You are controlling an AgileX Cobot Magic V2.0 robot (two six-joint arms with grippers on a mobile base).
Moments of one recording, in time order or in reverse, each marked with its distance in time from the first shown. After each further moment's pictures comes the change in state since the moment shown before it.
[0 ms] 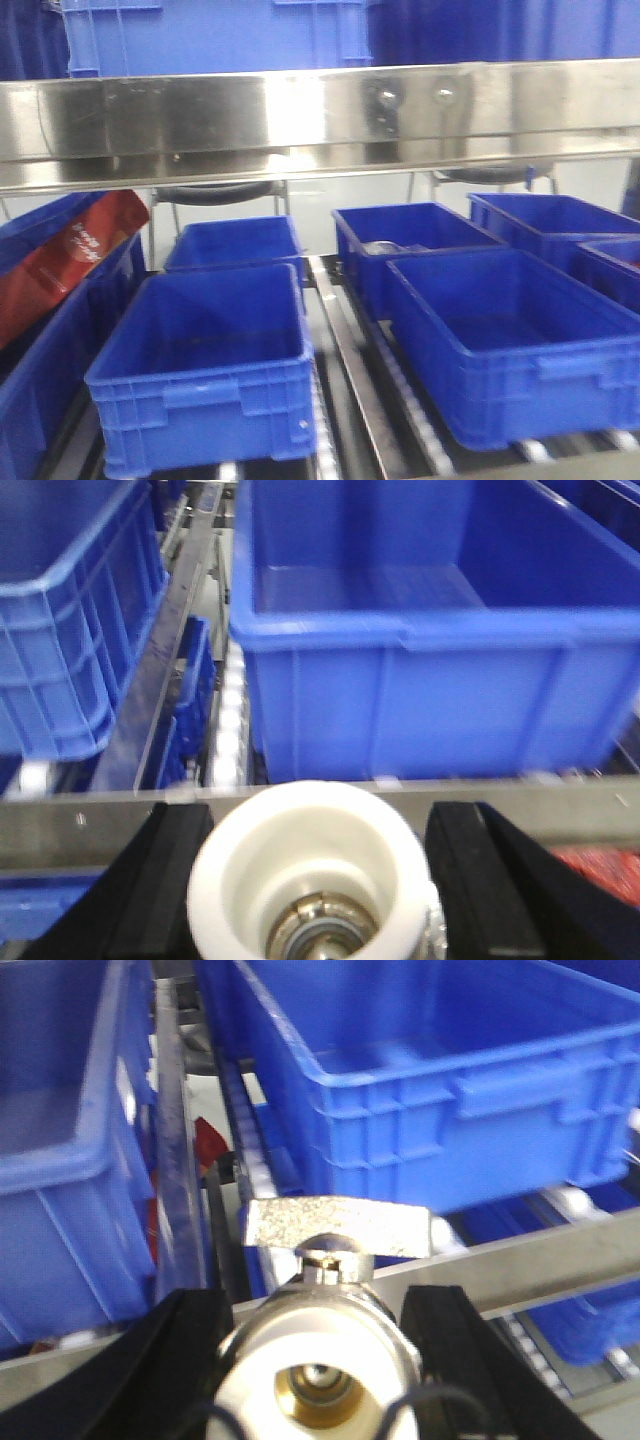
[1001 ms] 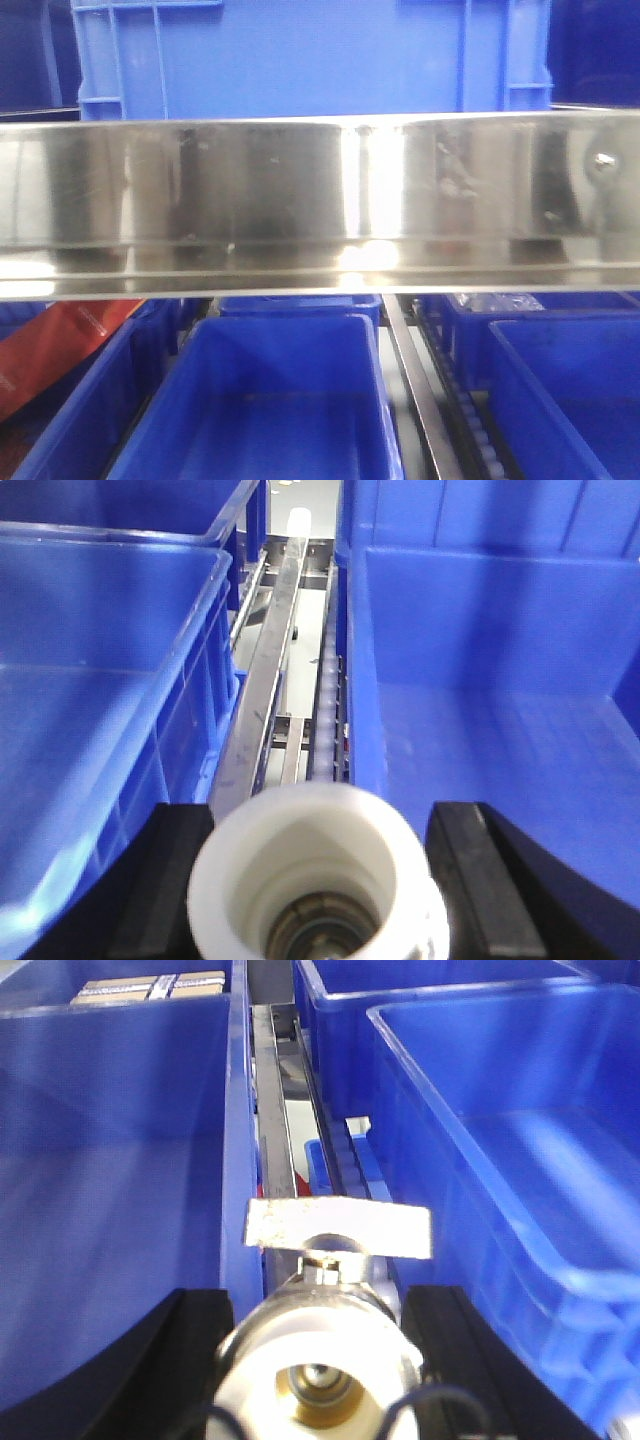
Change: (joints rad) left arm 0.000 0.000 0.000 0.000 0.000 0.000; right arm 0.000 0.000 0.000 0.004 0.000 0.000
